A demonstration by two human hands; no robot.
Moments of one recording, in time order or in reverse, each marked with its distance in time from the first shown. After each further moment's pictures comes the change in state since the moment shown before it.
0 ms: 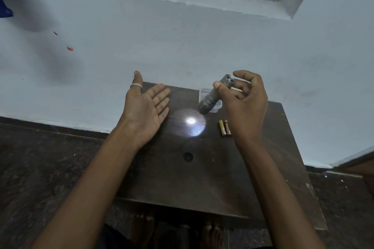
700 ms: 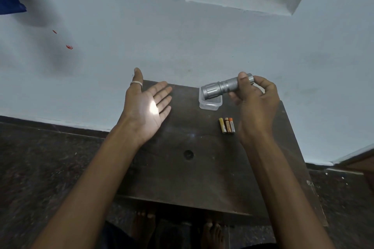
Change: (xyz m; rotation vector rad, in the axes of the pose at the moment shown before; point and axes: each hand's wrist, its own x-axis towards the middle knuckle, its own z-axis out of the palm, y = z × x) left_hand 0.001 0.001 0.000 -0.028 -0.023 -0.034; right_hand 0.012 0.008 -0.010 0.355 0.133 0.258
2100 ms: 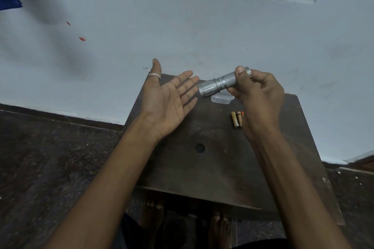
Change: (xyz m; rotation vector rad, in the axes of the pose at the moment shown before) left_hand -0.003 -0.009 0.011 -0.127 -0.181 -0.023; right_hand -0.013 0.005 0.013 -0.054 -0.128 -0.020
